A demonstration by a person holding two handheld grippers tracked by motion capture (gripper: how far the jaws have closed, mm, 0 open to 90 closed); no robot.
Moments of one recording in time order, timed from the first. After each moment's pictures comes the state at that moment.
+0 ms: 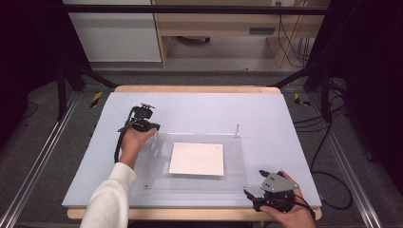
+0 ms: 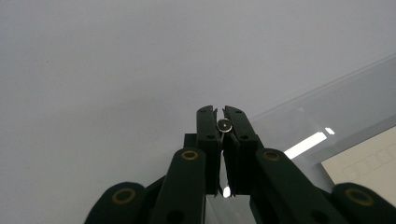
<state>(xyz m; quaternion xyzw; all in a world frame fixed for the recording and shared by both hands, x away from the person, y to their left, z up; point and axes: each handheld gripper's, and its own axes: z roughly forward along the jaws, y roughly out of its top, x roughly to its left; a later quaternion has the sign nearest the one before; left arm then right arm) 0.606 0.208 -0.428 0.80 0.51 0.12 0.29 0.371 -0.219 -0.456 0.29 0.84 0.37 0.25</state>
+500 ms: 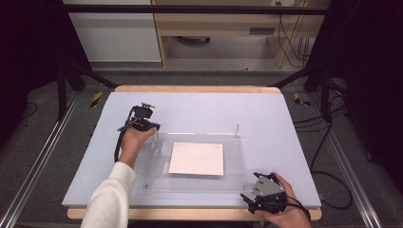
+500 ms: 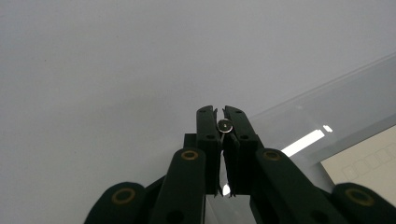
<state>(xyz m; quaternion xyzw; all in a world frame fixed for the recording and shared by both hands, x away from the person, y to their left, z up) 0.609 0.208 -0.429 0.80 0.51 0.12 0.29 0.373 -0.204 -0.470 0.25 0.87 0.32 0.28</state>
